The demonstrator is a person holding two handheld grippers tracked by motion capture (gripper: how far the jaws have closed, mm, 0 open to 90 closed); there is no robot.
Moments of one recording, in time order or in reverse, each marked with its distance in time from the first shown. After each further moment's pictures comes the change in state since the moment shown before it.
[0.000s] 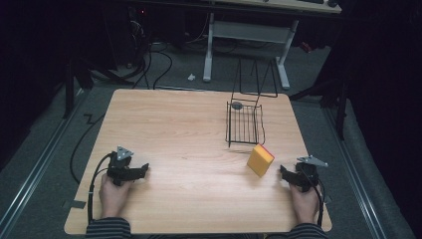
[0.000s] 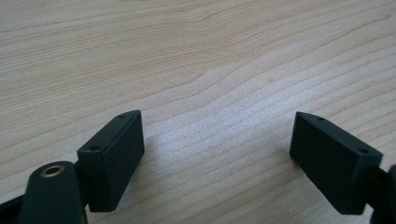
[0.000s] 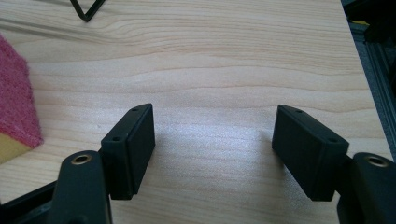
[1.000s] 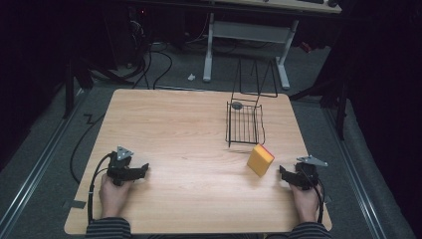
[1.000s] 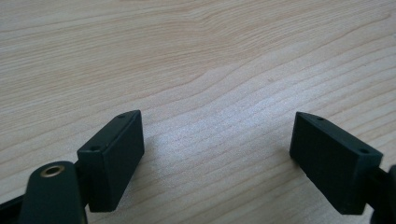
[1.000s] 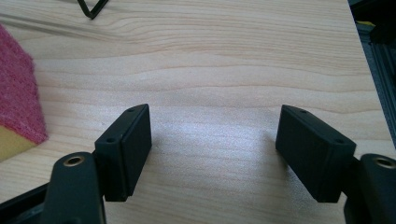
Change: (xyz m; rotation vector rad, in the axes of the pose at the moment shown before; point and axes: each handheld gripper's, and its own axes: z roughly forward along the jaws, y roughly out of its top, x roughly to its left) left arm 0.000 0.000 0.000 0.000 0.000 -0.001; right arm 0.000 0.000 0.000 0.004 0.014 -0.010
